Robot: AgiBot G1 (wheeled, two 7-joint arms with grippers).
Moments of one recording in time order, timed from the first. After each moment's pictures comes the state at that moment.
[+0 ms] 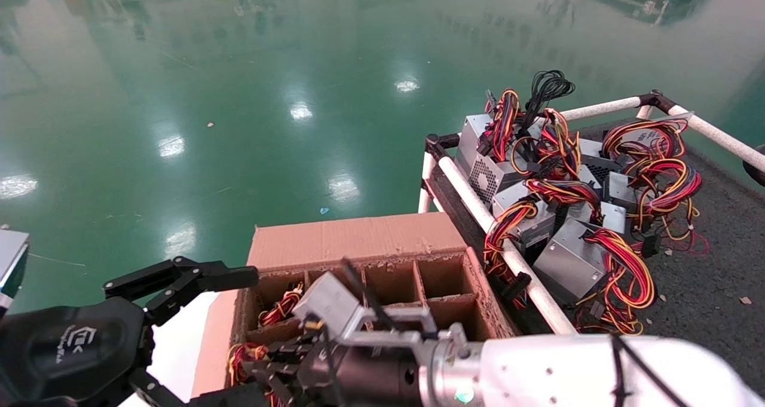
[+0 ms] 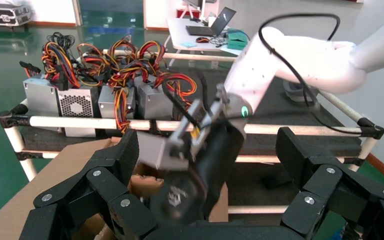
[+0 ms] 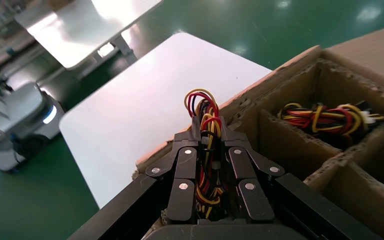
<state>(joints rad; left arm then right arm) -1.08 0.55 0.39 -1.22 0.62 1.41 -0.12 1.22 -1.16 -0.66 1.36 -1.54 -1.02 0.81</state>
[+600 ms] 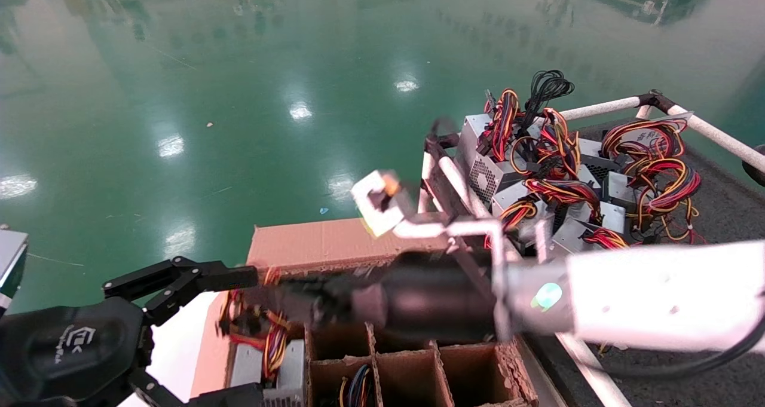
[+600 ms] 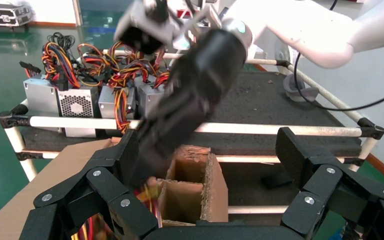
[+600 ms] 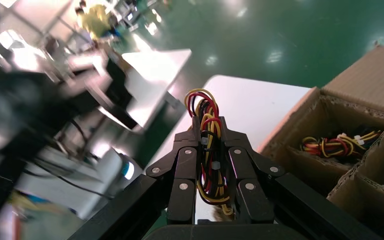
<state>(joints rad) -1.08 0.55 0.39 -1.22 0.62 1.41 -0.12 1.39 -1.04 -0.56 1.36 -1.31 -1.16 1.20</state>
